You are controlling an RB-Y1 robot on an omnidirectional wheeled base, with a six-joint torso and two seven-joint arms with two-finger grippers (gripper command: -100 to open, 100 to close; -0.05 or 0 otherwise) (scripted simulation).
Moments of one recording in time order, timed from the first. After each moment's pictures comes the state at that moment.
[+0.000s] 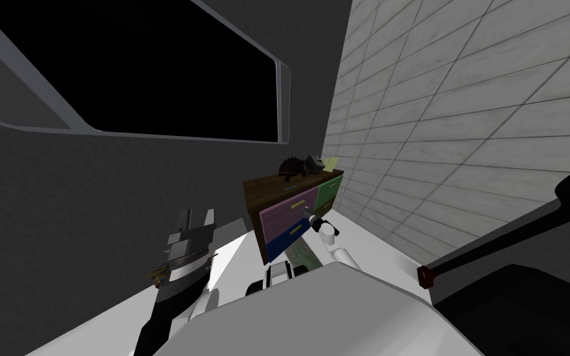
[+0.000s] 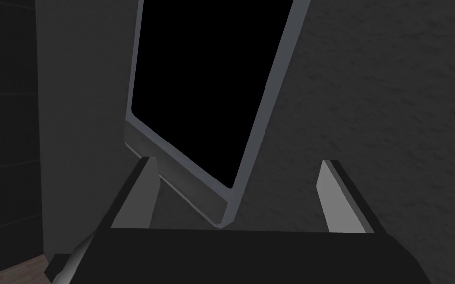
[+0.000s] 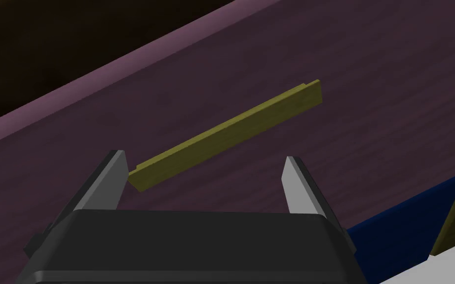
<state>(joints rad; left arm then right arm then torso) 0.55 0.00 -0.05 -2.20 0.03 -0.64 0.09 0.08 -0.21 -0.02 -1.55 -1.57 0.20 -0.63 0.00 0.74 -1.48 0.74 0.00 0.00</state>
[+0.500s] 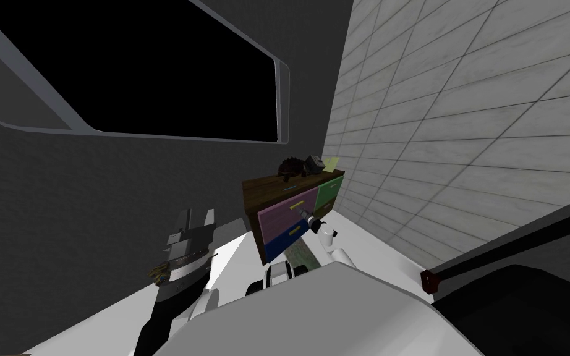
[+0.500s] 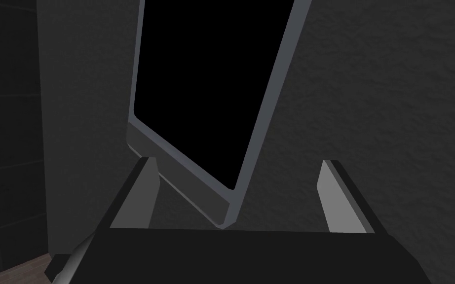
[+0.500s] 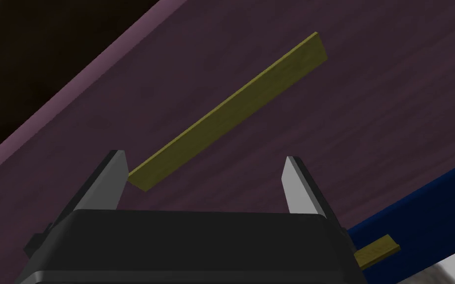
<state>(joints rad) 0.55 0.00 -0.05 -2.20 0.03 -0.64 0.09 0.06 -0.18 -0.04 -1.49 -1.67 0.27 -0.72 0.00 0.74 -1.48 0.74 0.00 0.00</state>
